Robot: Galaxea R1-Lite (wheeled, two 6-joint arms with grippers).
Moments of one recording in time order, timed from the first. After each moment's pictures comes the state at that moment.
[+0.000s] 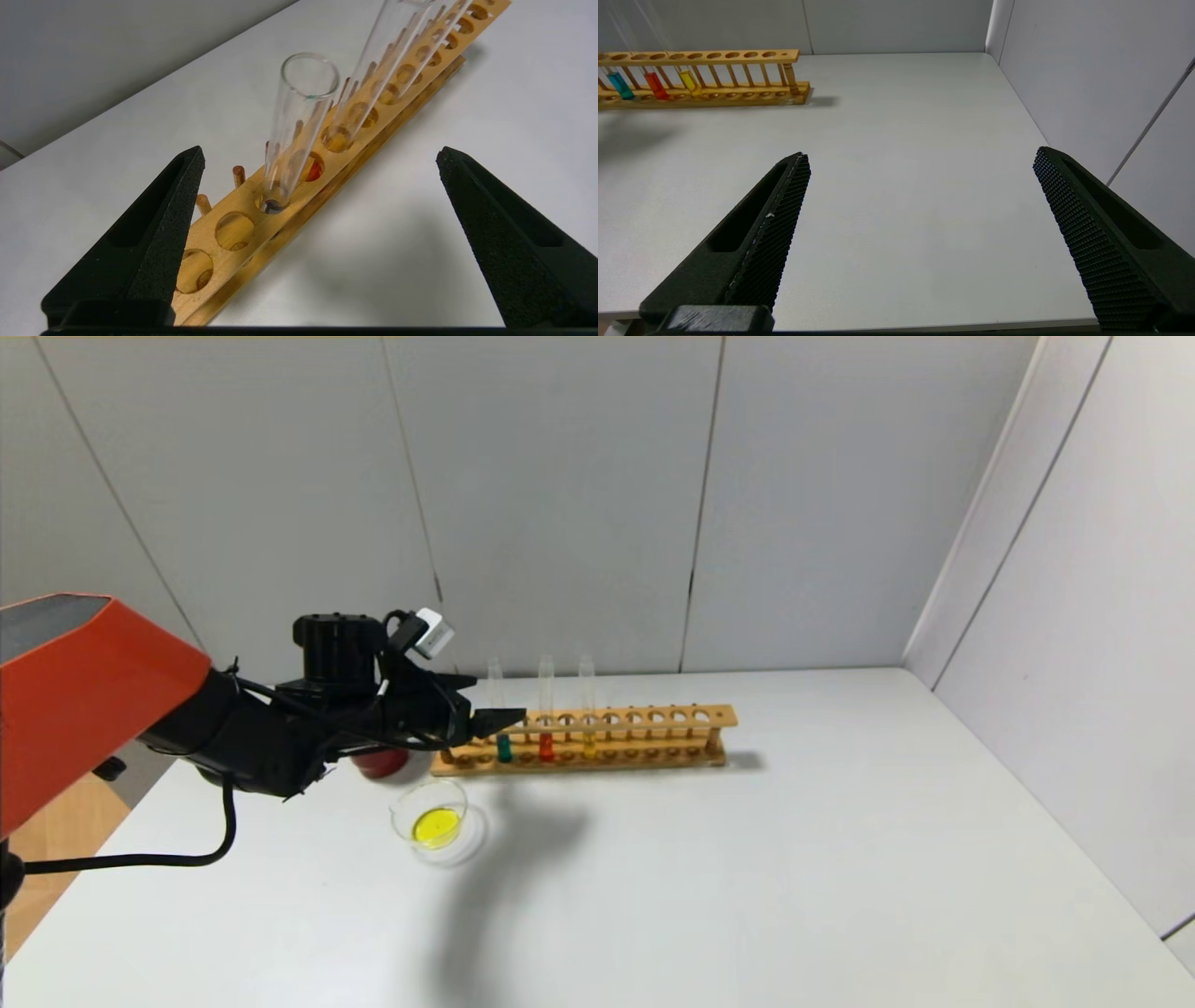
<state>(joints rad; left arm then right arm) -0.19 2.13 -1.07 -0.74 -0.59 0.14 0.00 0.00 0.00 -0.01 -0.01 0.01</state>
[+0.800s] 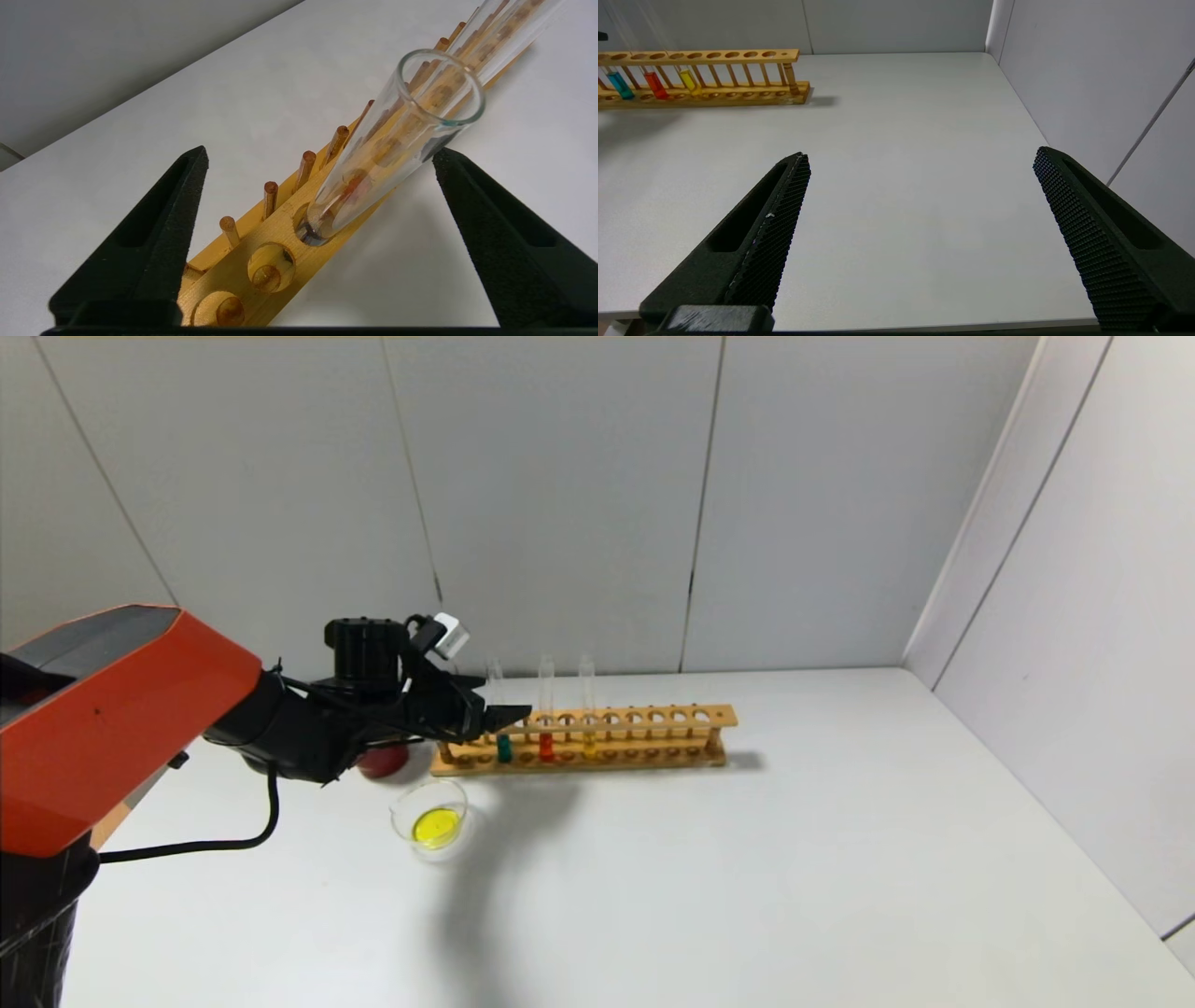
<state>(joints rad) -0.19 2.24 -1.20 -0.70 -0.56 0.14 0.00 0.00 0.00 -0.01 -0.01 0.01</state>
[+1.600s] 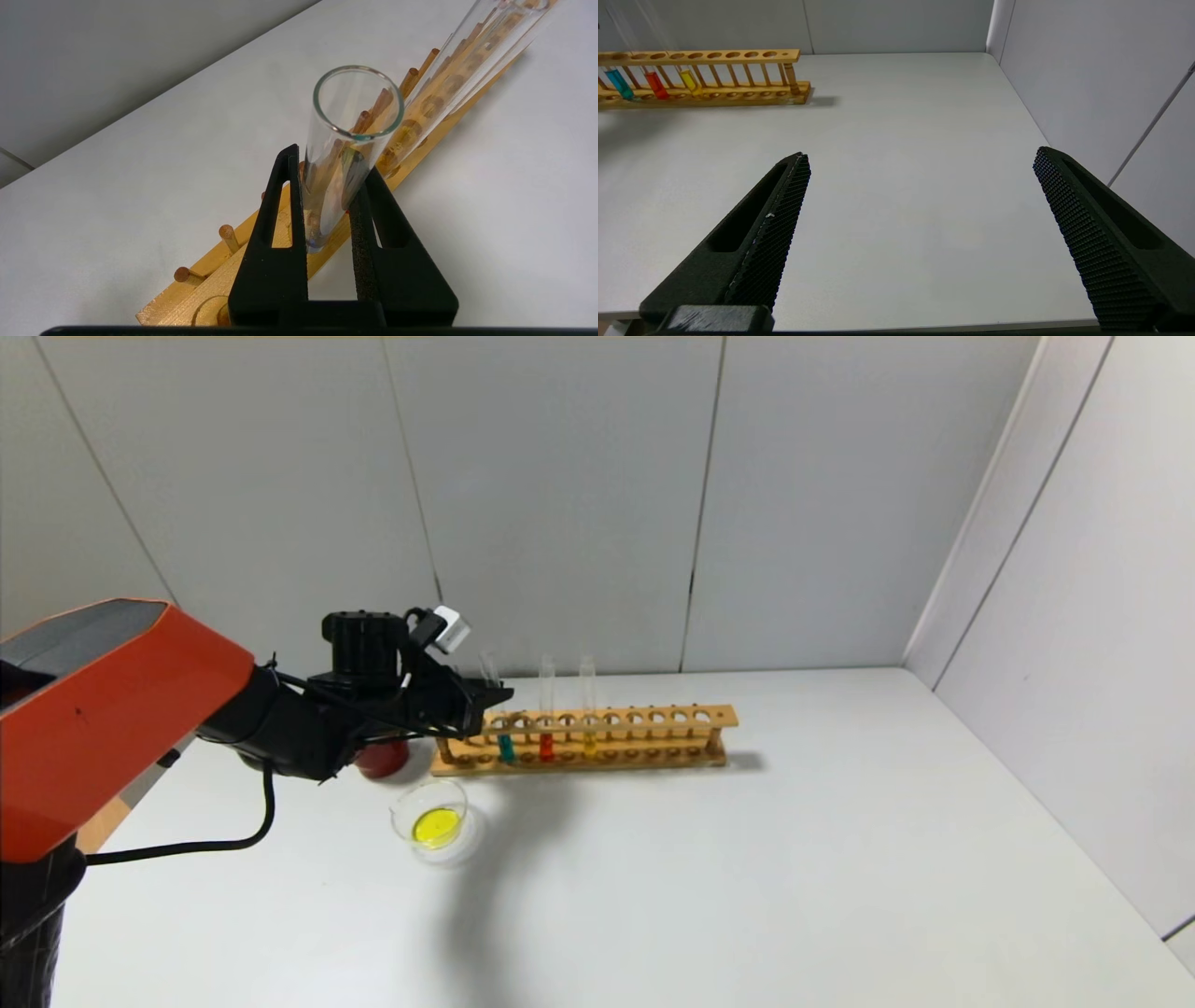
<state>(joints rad) -0.21 2.21 -1.19 -0.70 -0.56 0.14 0.00 0.00 0.00 -0.01 -0.01 0.01</state>
